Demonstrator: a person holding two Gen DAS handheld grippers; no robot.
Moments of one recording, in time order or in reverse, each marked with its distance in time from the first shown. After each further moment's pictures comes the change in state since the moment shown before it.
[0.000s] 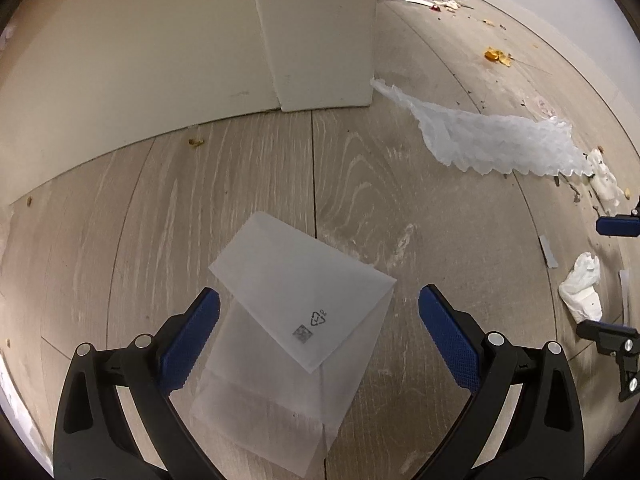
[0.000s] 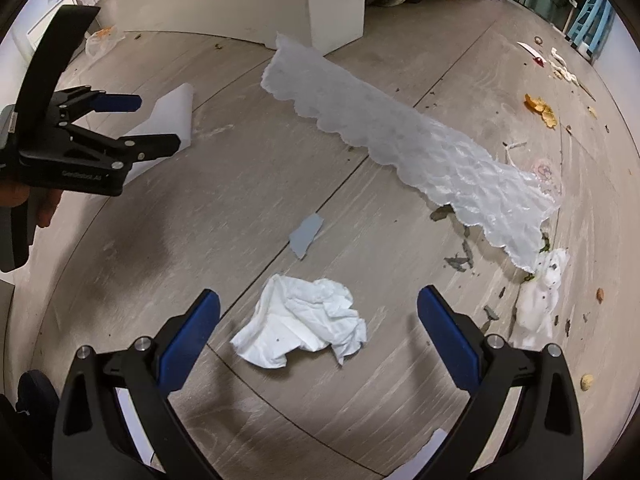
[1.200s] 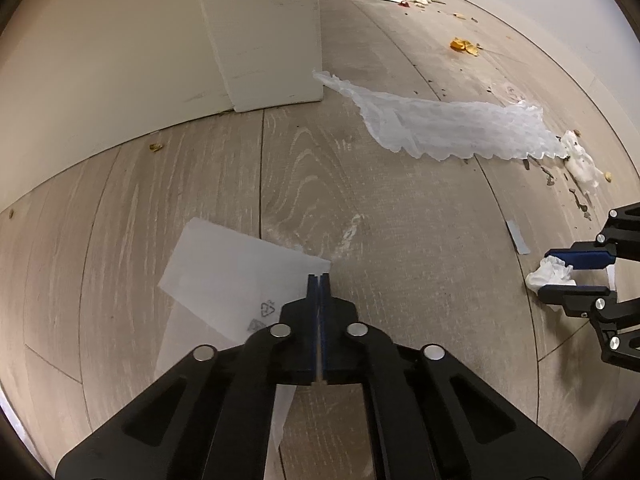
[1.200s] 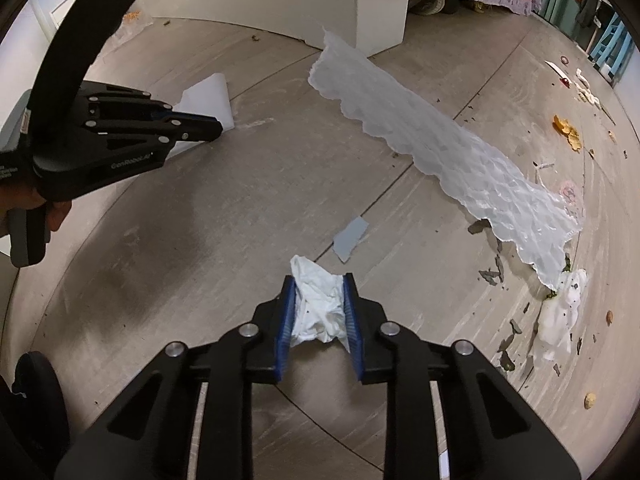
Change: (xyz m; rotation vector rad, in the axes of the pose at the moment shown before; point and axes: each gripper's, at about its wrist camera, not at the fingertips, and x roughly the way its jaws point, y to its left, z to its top) left arm 0.003 -0.027 -0.003 0.044 -0.011 -0.062; right arm 0.009 0.016 0.004 -0.069 0.001 0.054
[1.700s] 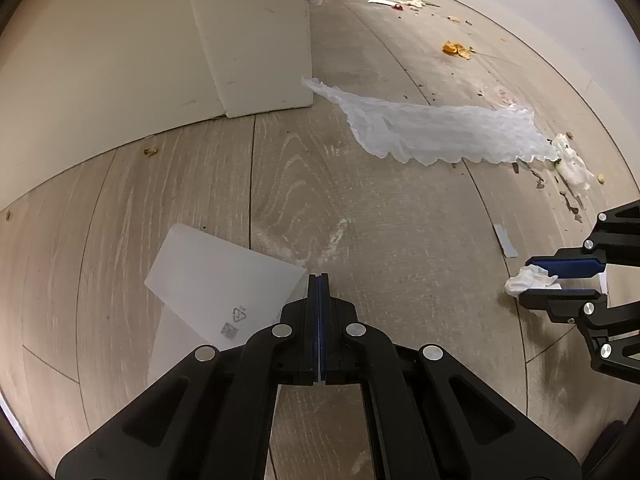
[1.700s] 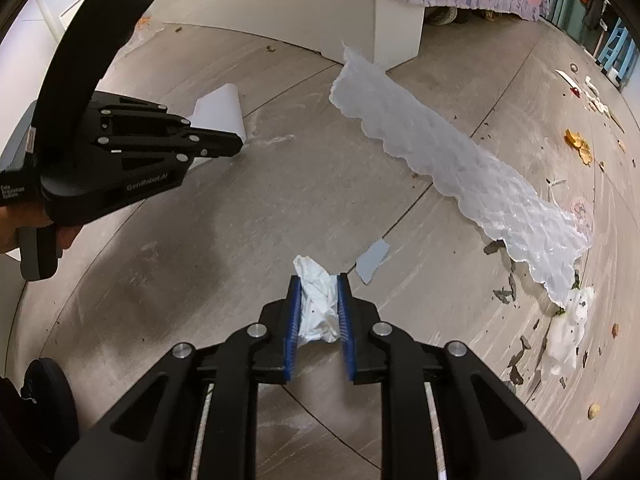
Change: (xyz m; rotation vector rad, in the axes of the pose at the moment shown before) left arm -0.004 -0.006 0.001 0.004 -0.010 -0.022; right arm -0.002 0.008 0.007 -0.014 -0.023 0.033
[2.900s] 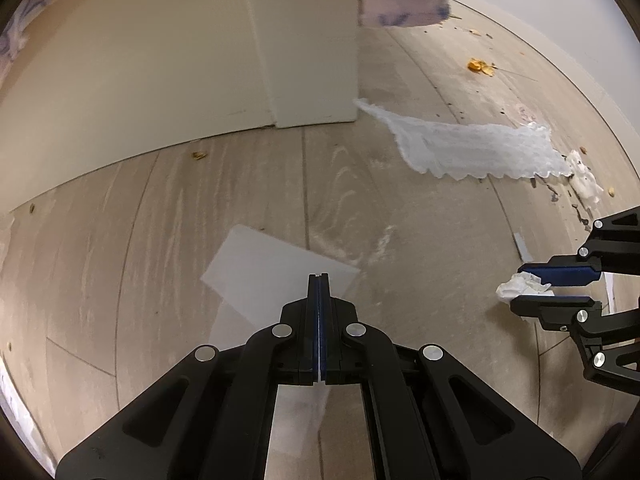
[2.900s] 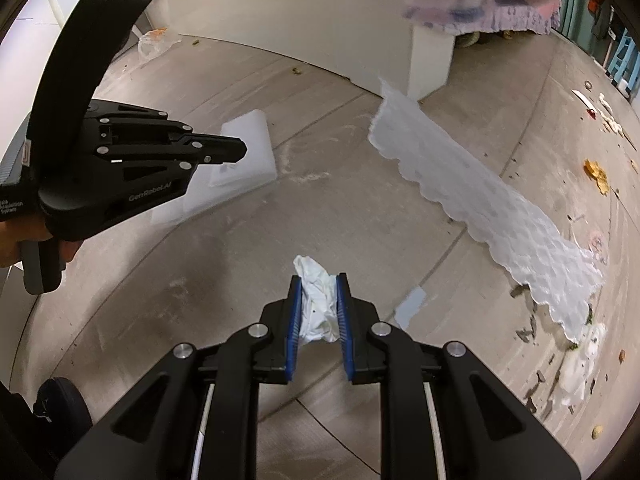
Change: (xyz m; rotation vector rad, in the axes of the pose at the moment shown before) left arm -0.024 0.028 -0.004 -0.035 -0.018 0.070; right arm -0.009 0.013 0.018 -0.037 -0.047 0.063
